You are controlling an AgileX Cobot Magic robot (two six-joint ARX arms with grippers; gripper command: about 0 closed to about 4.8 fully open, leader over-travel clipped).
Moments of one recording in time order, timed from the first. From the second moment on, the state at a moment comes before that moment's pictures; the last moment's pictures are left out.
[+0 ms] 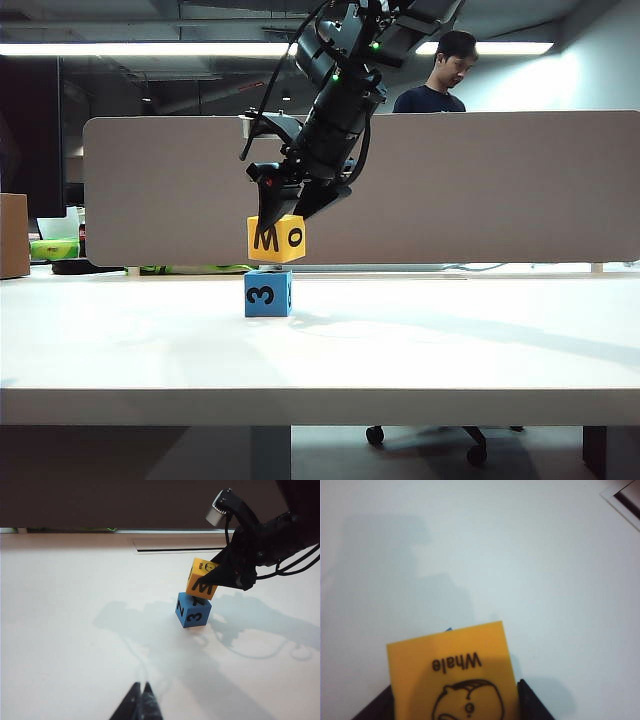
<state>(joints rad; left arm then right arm) 0.01 0.30 0.38 -0.24 0.36 -0.04 0.55 2.26 2.05 -0.54 -0.08 -0.32</state>
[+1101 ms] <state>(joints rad) 0.01 0.30 0.38 -0.24 0.36 -0.04 0.53 2.26 2.05 -0.49 -0.13 -0.32</state>
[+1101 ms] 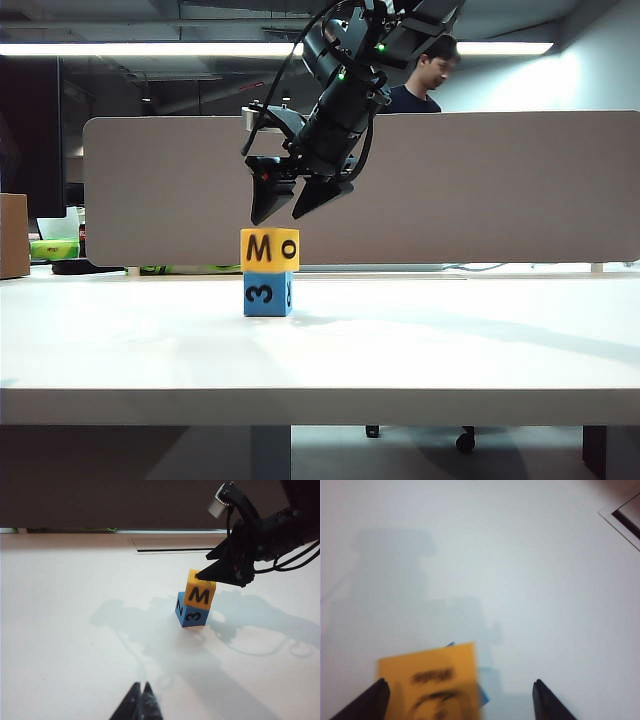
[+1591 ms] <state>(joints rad) 0.01 0.30 0.38 -0.24 0.36 -0.04 0.54 2.19 2.04 -0.48 -0.11 -0.30</state>
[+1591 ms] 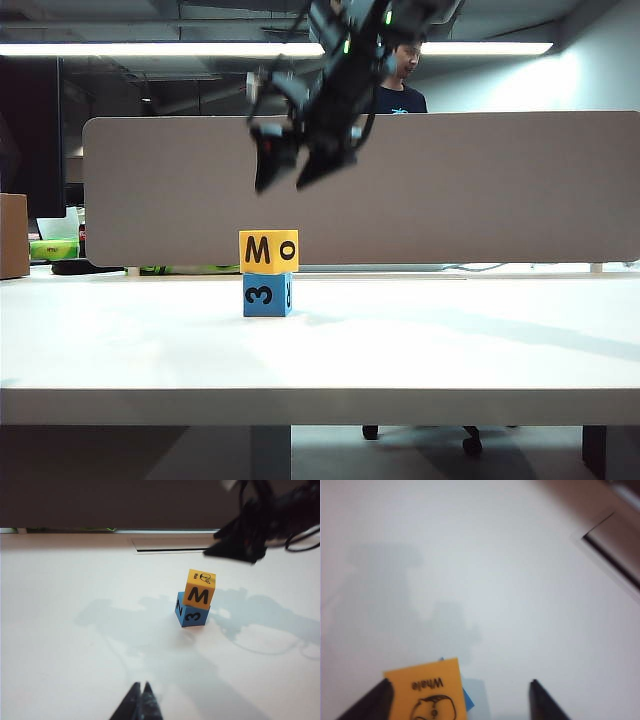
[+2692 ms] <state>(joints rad) 0.01 0.01 0.37 -0.26 0.12 -0.08 0.63 1.02 1.21 -0.28 0.03 -0.26</state>
